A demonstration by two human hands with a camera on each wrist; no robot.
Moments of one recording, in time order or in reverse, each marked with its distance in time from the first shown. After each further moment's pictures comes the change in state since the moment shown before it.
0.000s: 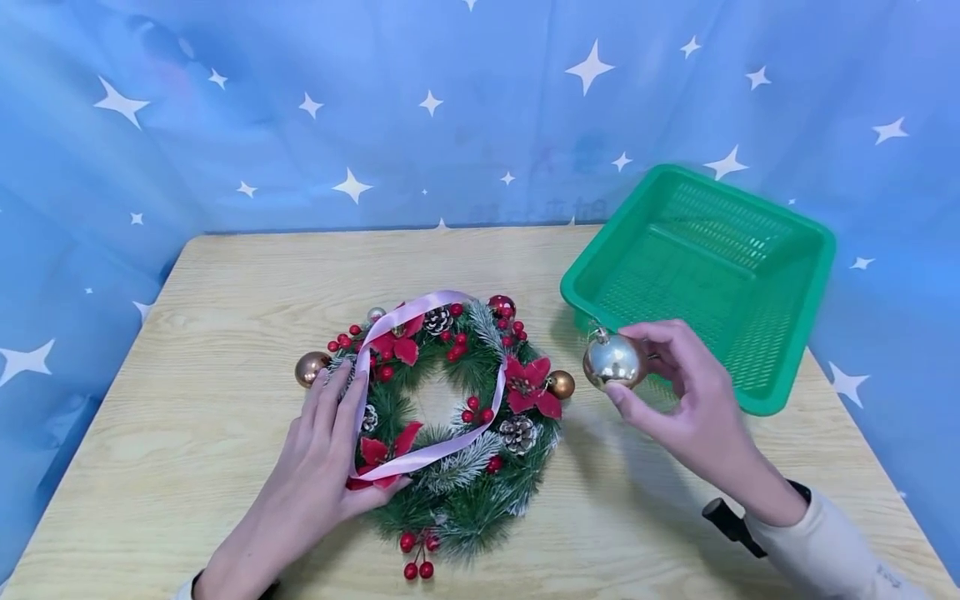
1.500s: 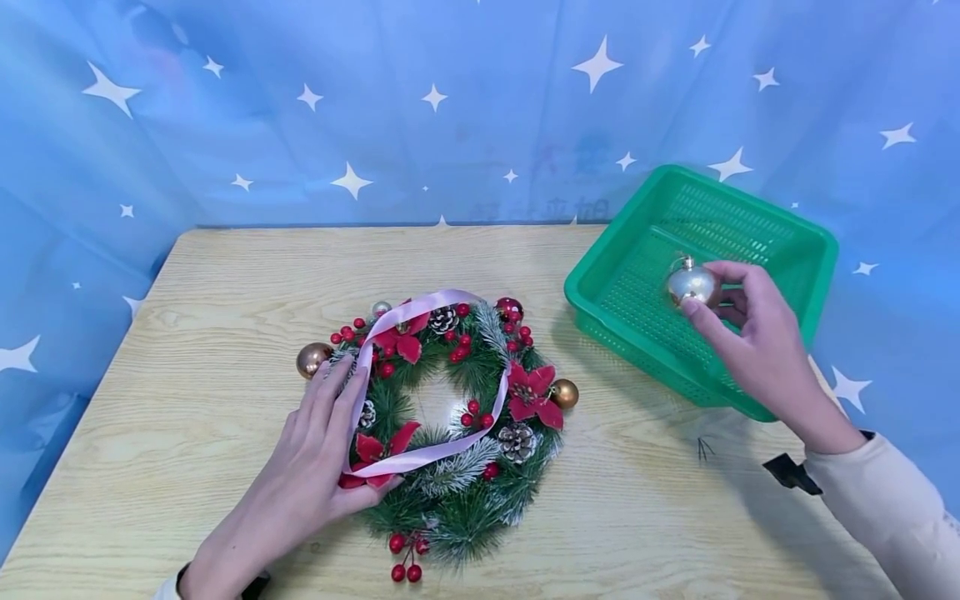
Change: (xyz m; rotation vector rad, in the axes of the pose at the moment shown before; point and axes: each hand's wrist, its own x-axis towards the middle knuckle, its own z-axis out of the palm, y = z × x) left_hand -0.003 0.002 -0.002 -0.042 -0.054 -0.042; right_hand 0.050 0.070 -0.074 -0.215 -0.036 0.299
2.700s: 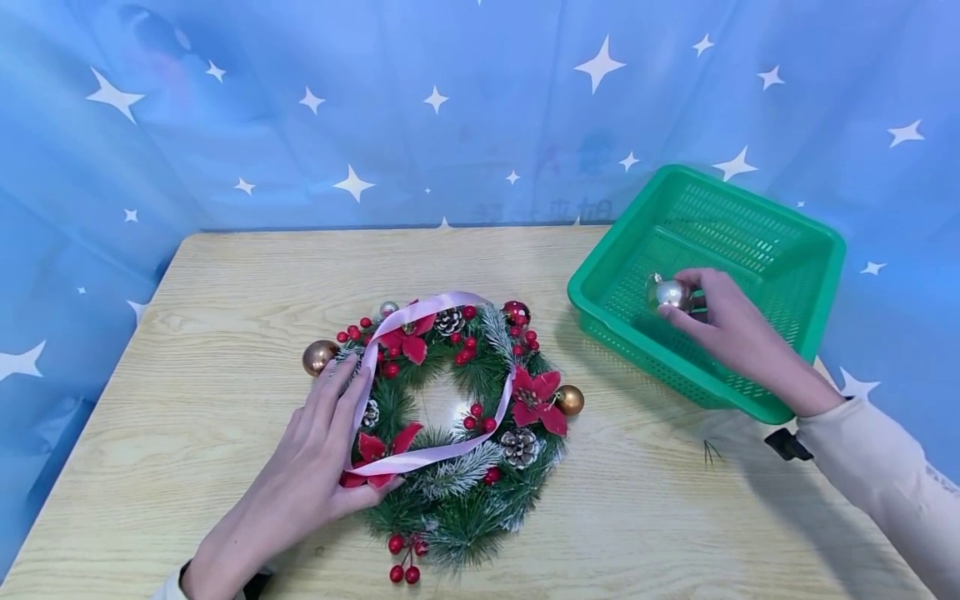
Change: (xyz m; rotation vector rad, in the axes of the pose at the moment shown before) left_hand -0.001 -0.002 0.001 -0.008 0.001 0.001; right_hand 0.047 0.040 0.011 -0.162 -0.355 0.022
